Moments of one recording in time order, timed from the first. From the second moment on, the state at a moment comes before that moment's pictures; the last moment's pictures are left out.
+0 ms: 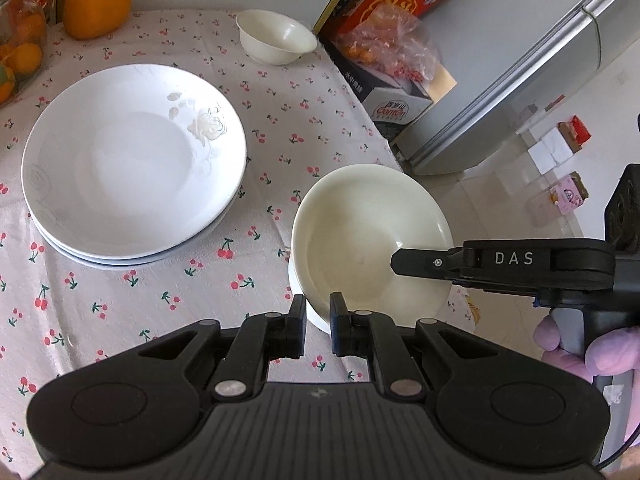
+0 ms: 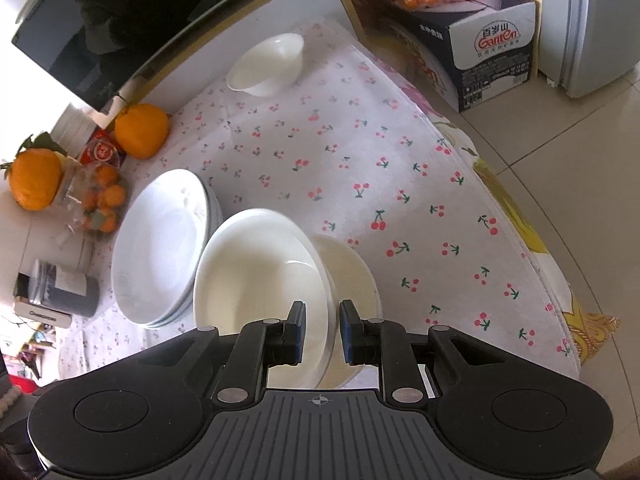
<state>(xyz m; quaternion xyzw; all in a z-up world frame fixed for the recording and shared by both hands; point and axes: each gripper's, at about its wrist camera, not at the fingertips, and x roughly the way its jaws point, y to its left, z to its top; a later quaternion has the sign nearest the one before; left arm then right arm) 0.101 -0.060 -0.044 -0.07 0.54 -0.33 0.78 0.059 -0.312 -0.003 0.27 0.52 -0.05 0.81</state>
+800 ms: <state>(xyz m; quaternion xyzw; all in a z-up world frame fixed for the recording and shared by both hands) 0.099 -0.062 -0.049 -0.05 0.54 -0.33 0.77 0.064 -0.319 0.002 0.27 0.52 -0.04 0.81</state>
